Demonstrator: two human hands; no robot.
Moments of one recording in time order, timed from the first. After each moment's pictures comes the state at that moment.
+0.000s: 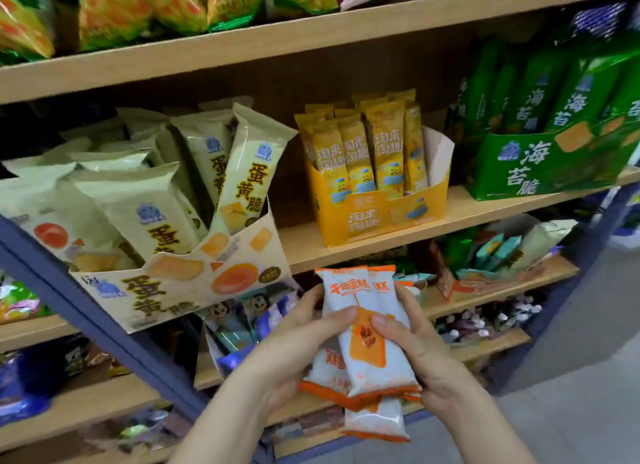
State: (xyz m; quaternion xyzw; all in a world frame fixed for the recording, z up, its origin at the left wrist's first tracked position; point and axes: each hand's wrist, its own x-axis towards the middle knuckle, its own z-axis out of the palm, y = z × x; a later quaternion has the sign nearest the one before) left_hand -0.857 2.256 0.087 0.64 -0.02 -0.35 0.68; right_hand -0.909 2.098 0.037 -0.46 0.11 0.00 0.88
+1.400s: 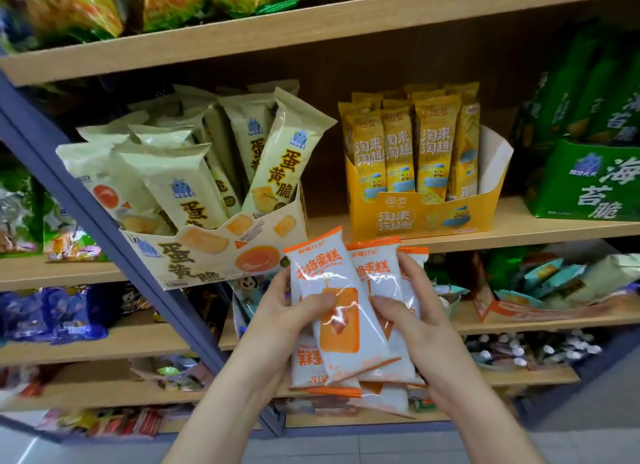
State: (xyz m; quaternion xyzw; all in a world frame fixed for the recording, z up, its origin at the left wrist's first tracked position) left_hand -0.876 2.257 0.105 0.62 0.05 -0.14 0.77; right_hand -0.897 2.089 0.065 -0.60 0.03 -0.04 0.80
